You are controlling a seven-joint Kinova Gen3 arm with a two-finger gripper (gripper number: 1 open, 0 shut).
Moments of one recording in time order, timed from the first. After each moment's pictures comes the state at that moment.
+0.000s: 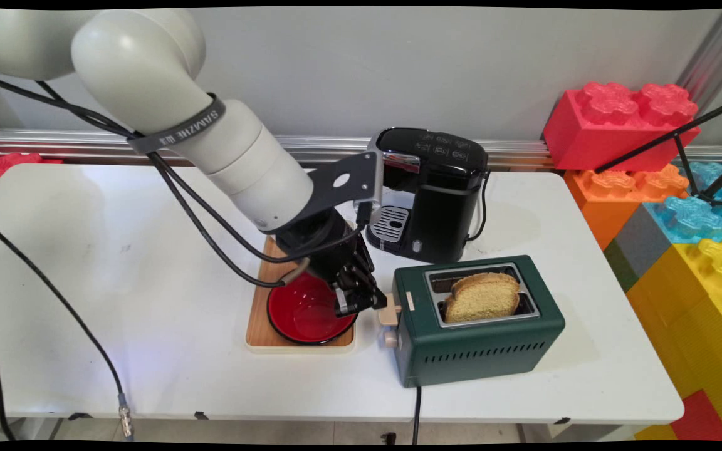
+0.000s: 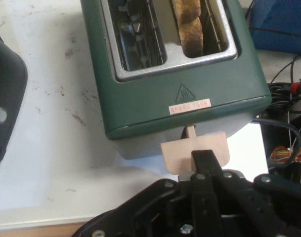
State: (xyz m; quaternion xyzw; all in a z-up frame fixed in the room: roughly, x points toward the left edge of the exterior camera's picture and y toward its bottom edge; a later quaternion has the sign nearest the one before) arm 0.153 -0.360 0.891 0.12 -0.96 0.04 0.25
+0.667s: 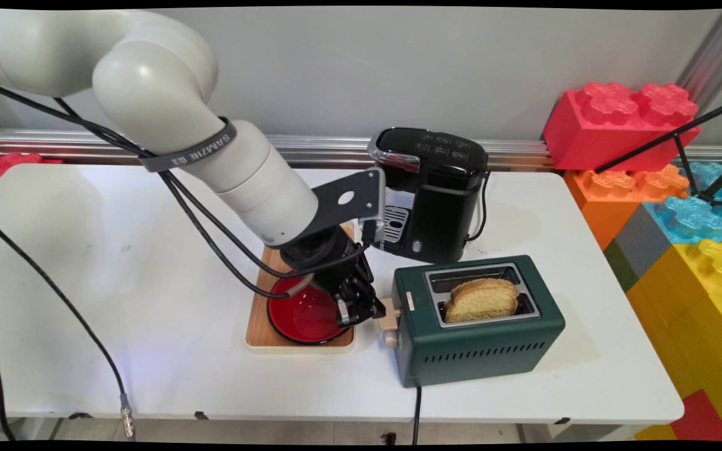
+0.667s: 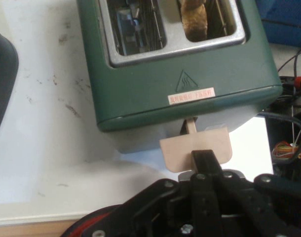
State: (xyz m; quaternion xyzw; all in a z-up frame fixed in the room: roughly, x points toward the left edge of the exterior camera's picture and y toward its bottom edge) arm 0.148 -0.359 0.872 0.13 -0.96 0.03 0.24
